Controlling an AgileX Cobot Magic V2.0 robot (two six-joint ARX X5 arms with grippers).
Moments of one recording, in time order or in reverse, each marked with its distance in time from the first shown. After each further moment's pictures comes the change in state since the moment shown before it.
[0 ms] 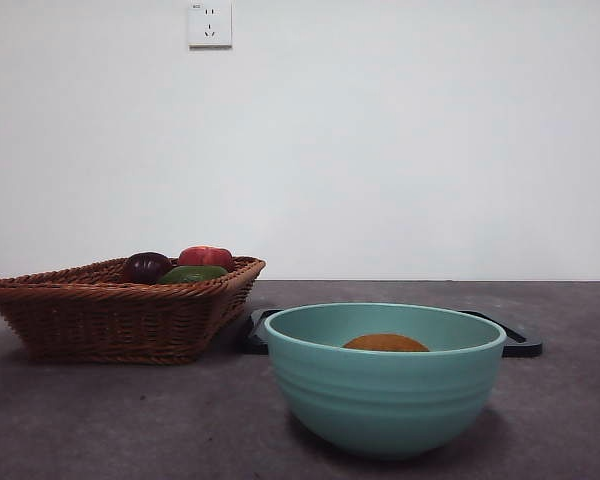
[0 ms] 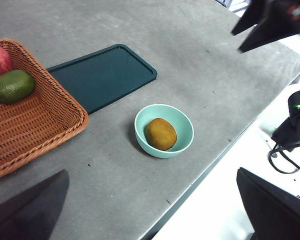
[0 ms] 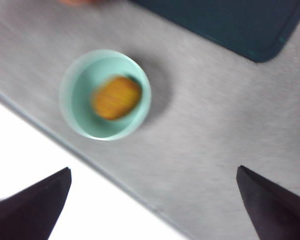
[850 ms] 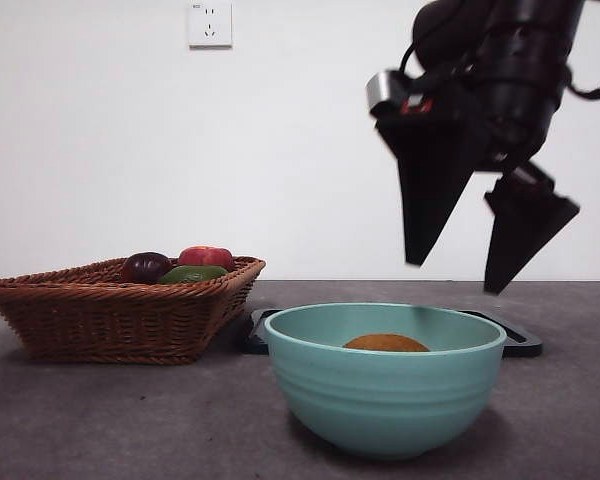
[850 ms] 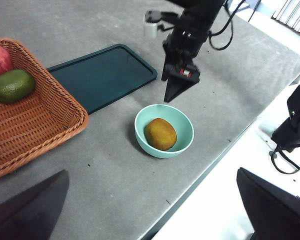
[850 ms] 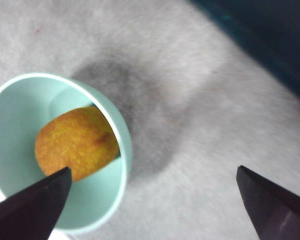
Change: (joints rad) left arm 0.000 0.000 0.000 0.000 0.000 -0.002; right arm 0.075 0.576 0.000 0.285 -0.058 -0.138
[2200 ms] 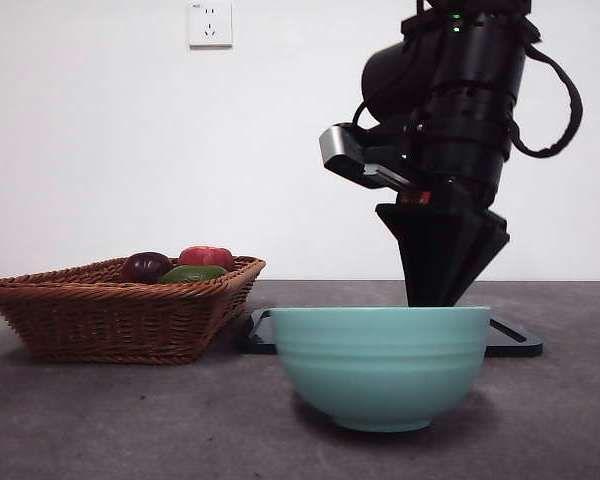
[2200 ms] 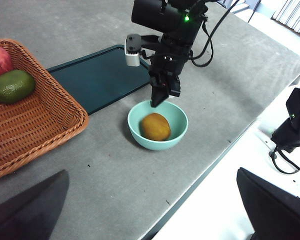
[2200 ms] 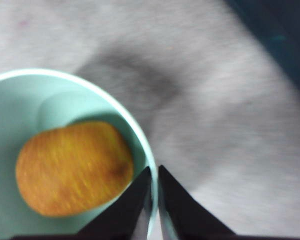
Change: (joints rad) left arm 0.000 0.000 0.000 0.002 0.000 0.000; right arm 0.070 0.116 0.032 0.058 0.085 -0.014
